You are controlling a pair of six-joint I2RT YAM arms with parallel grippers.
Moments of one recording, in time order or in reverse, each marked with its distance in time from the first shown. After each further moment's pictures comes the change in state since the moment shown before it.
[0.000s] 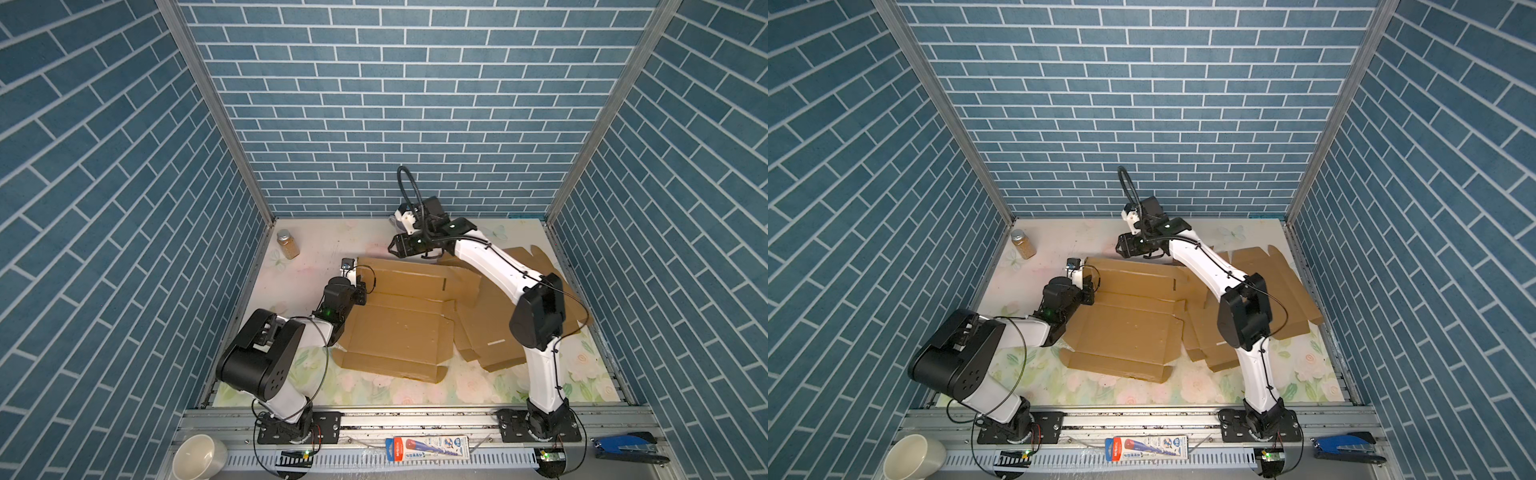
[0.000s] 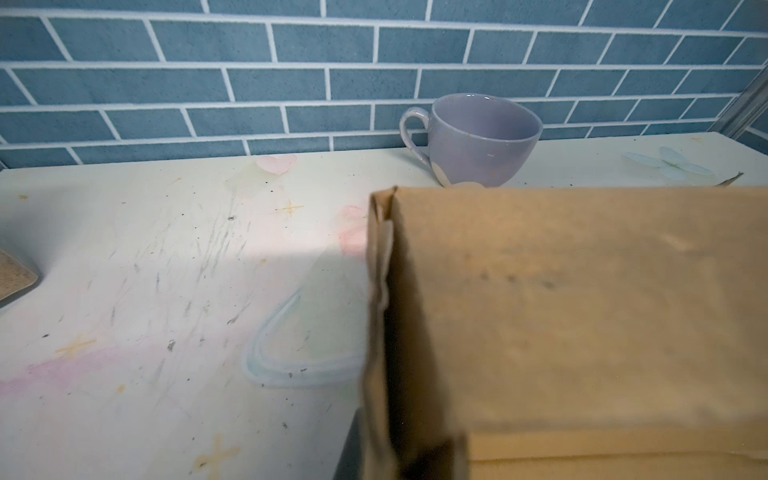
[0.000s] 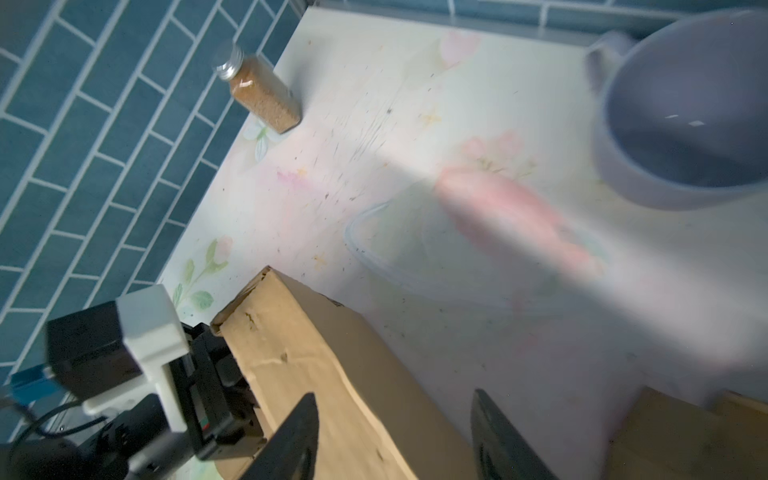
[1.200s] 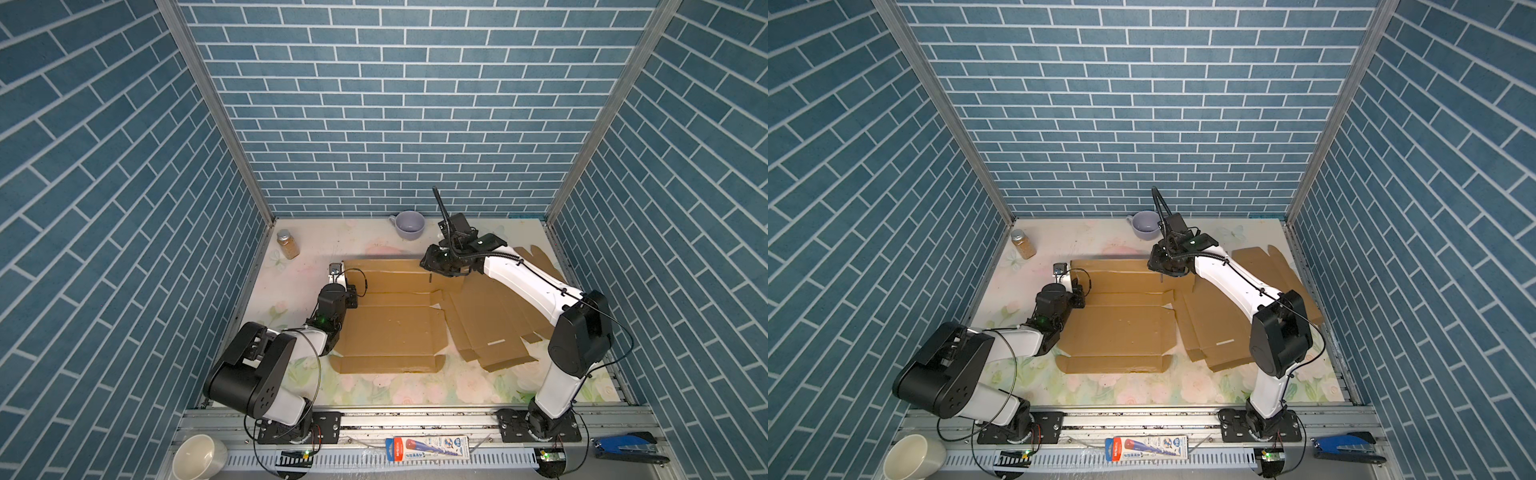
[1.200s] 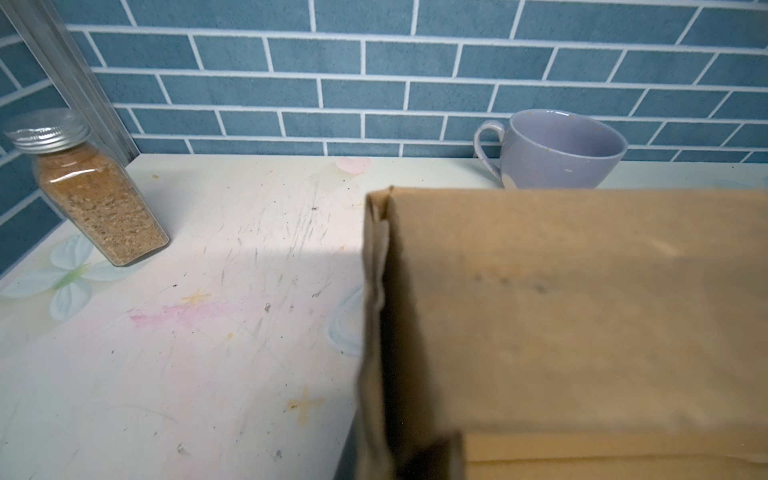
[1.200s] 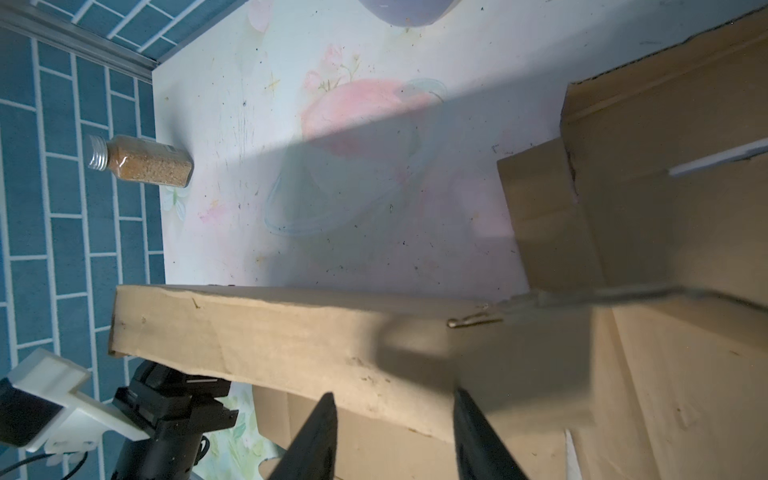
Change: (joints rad) left arm 0.008 -0.084 -0.080 -0.003 -0.143 -0.044; right arm -0.024 -0.223 -0.395 0.027 0.087 0.481
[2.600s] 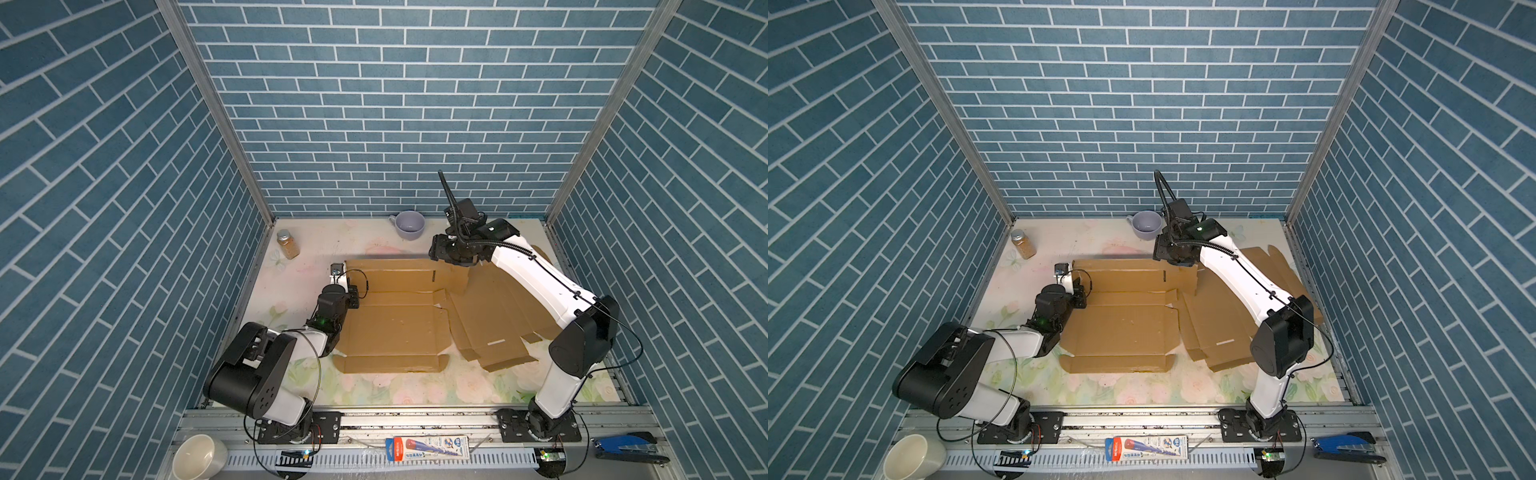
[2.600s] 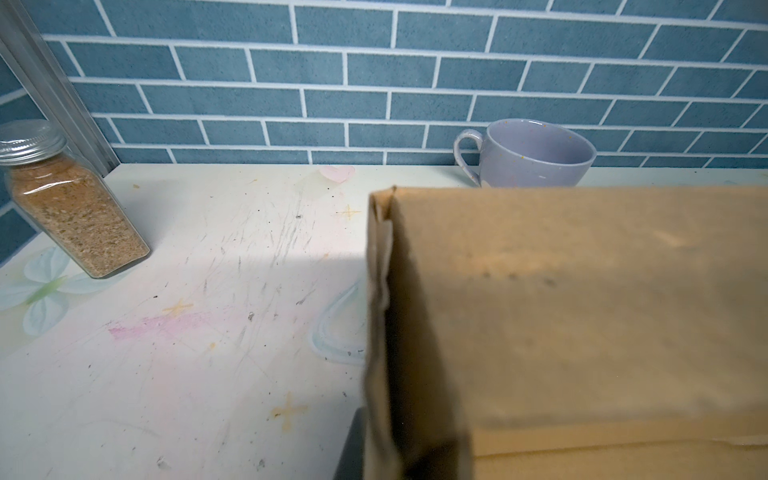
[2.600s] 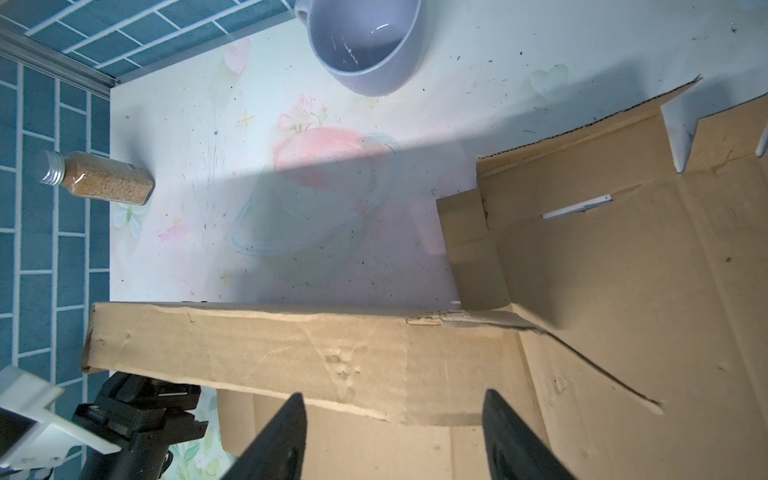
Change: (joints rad) left arm -0.007 -0.001 -0.011 0.049 0.025 0.011; right arm -0.004 0.002 0.225 -0.280 0.186 -0.112
